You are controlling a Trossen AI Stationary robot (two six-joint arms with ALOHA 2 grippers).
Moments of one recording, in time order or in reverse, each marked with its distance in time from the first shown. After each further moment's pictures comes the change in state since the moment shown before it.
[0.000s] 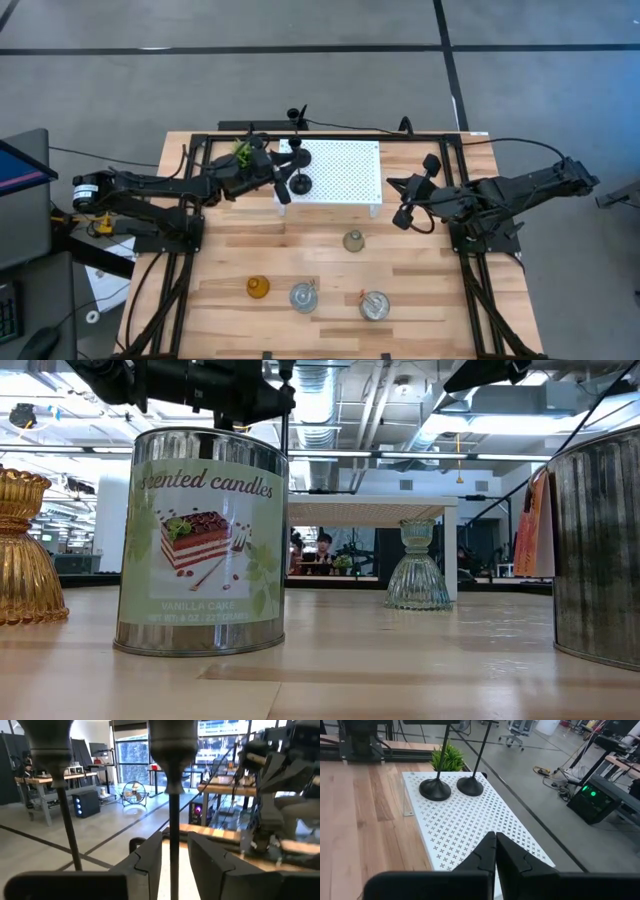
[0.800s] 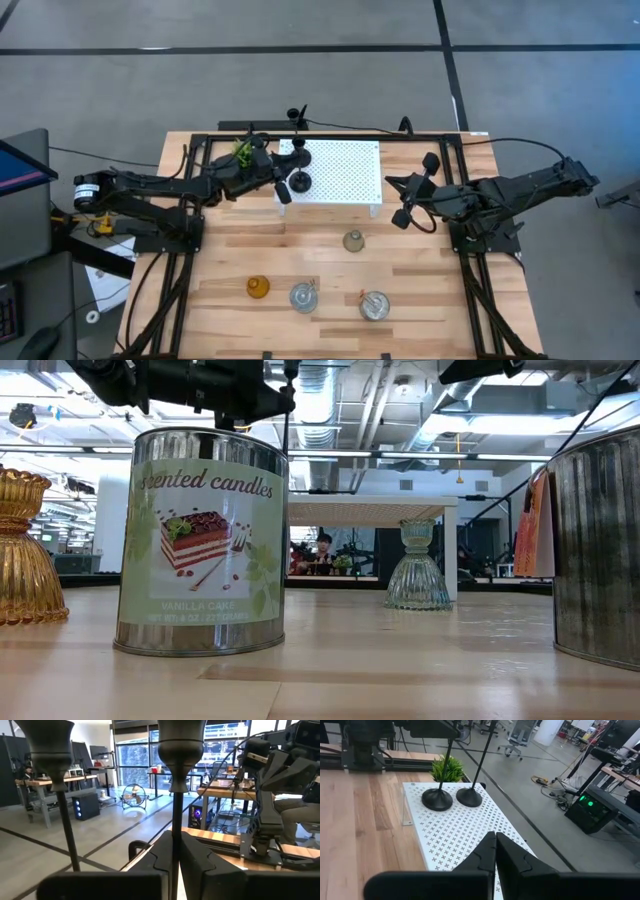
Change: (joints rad) left arm 0.000 0.011 -0.001 0.034 0.001 -0.010; right arm 0.000 0.000 0.000 0.073 0.008 -0.071
